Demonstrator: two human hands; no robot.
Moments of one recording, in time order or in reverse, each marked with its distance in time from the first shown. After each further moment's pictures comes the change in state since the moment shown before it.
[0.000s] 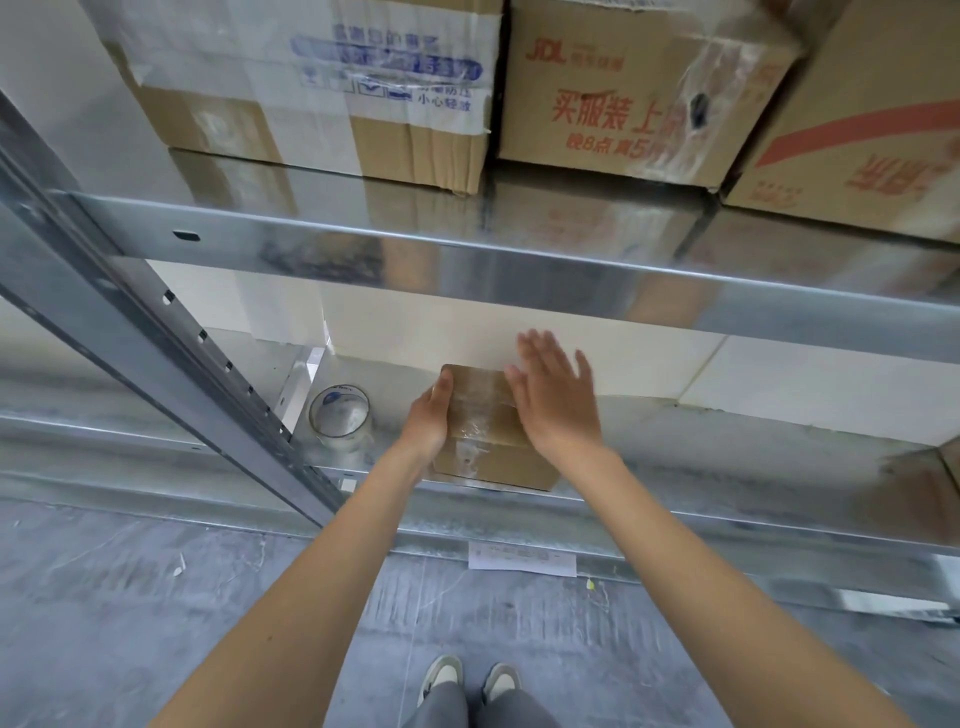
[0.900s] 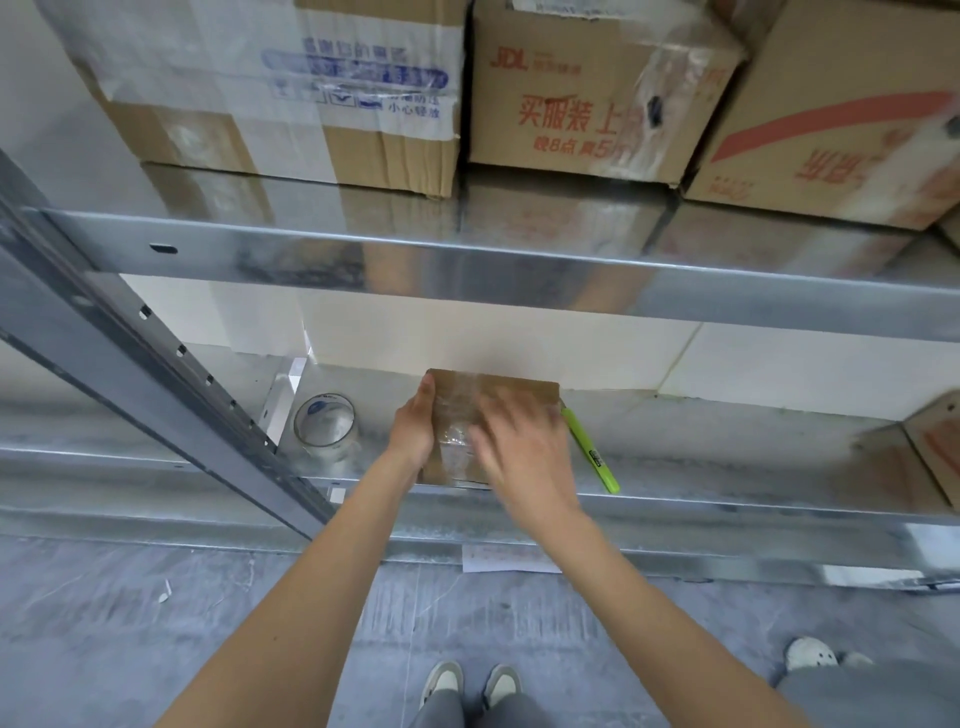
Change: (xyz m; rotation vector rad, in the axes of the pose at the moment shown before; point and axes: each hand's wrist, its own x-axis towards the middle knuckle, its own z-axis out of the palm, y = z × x) left_hand 0.000 -0.007 0.000 -0.054 0.025 -0.044; right_hand -0.068 -0.025 0.010 -0.024 0.324 -0.130
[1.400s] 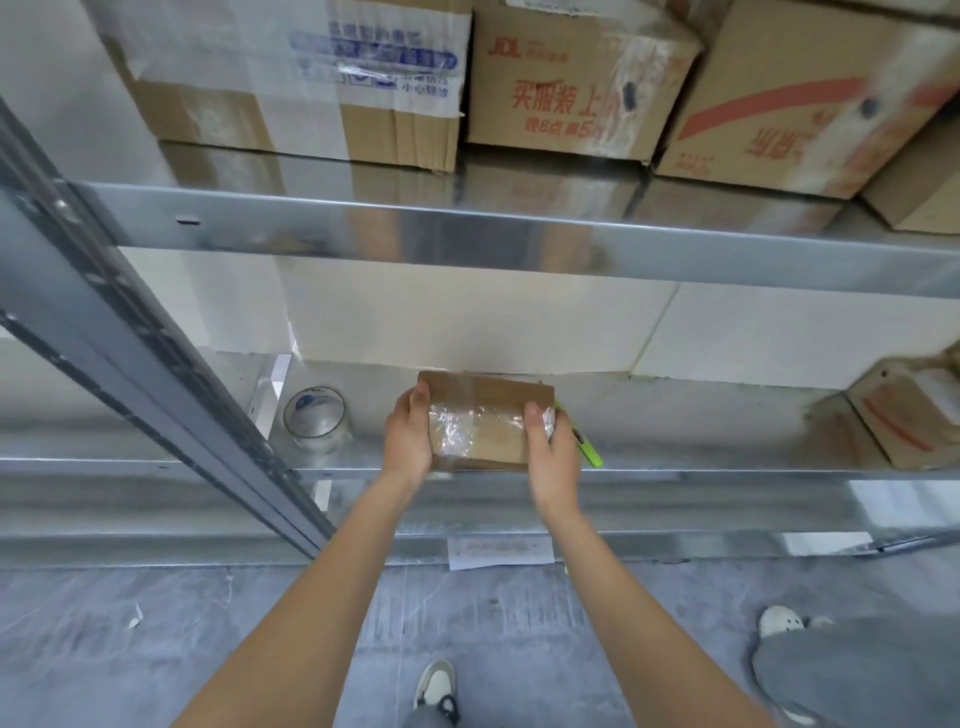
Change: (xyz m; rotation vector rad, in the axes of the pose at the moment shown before) left_hand -0.023 -0.028 -0.004 0.030 0.017 0.218; right_hand -0.039 0.020 0.030 0.899 0.096 0.842
